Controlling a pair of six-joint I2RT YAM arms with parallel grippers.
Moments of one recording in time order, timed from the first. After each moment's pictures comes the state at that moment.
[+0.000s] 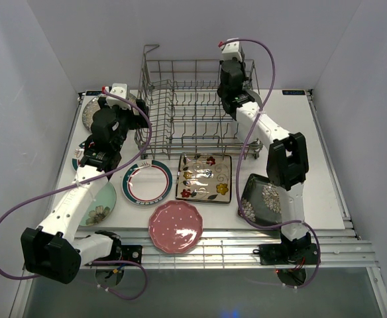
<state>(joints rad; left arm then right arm) -0.28 1.15 1.01 0.09 -0.12 -0.04 0.49 2.16 1.98 0.25 0.79 -0.36</state>
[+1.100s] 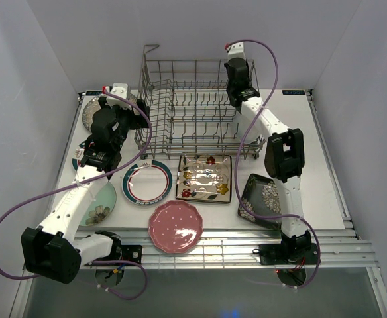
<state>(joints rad) -0.28 1.16 1.01 0.10 -0.10 -0.04 0.39 2.31 2.13 0.08 0.56 -0.24</state>
